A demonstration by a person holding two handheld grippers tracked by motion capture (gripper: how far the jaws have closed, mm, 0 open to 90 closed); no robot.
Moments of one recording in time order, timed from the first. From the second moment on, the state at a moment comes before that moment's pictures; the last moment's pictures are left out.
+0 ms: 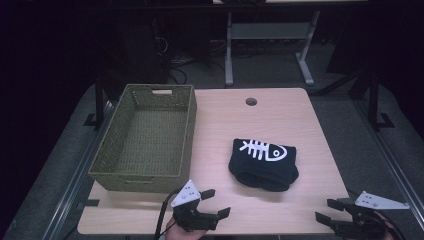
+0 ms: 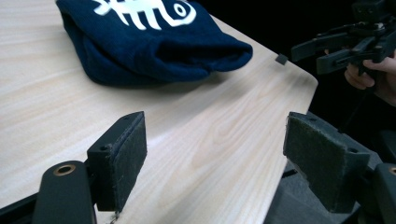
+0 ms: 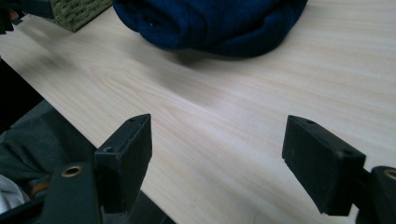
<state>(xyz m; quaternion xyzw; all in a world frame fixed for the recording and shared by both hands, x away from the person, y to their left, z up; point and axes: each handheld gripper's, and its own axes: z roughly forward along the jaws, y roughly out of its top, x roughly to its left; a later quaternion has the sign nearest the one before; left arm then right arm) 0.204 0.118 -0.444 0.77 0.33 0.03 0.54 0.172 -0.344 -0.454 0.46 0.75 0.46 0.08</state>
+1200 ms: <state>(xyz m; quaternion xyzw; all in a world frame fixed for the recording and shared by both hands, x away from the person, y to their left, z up) 0.293 0.066 -0.417 0.79 0.35 0.03 0.51 0.256 -0.311 -0.420 0.43 0.78 0.44 0.05</state>
